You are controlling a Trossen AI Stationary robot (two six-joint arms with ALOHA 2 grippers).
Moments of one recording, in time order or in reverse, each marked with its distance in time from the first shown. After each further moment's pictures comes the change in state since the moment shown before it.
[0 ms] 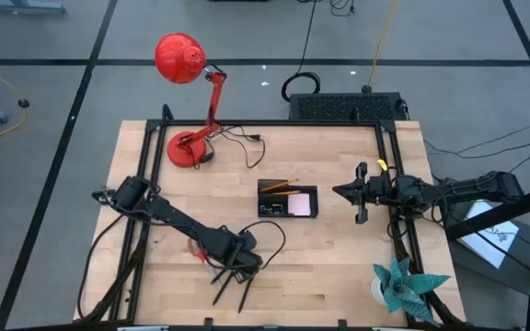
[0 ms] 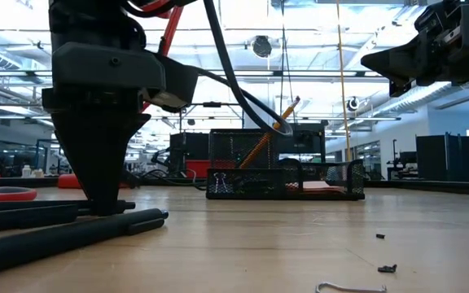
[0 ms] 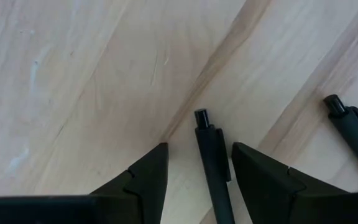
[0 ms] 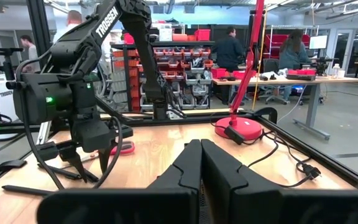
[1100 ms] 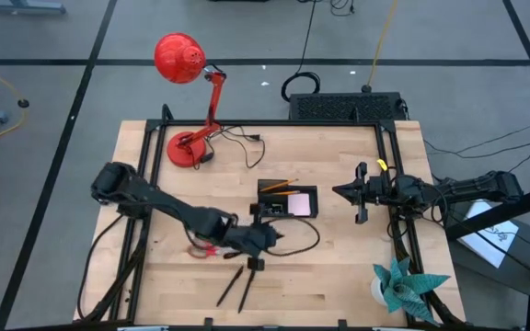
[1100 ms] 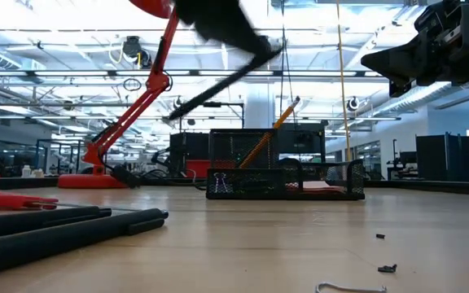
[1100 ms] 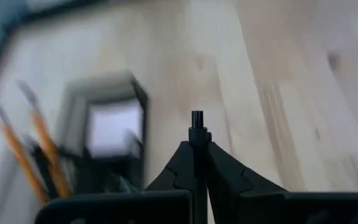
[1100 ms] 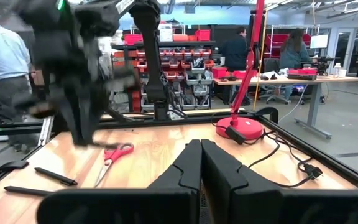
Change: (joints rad) left arm 0.076 -0.240 -0.007 0.501 -0.319 0.963; right arm 0.000 0.000 0.000 0.000 -0.003 0.007
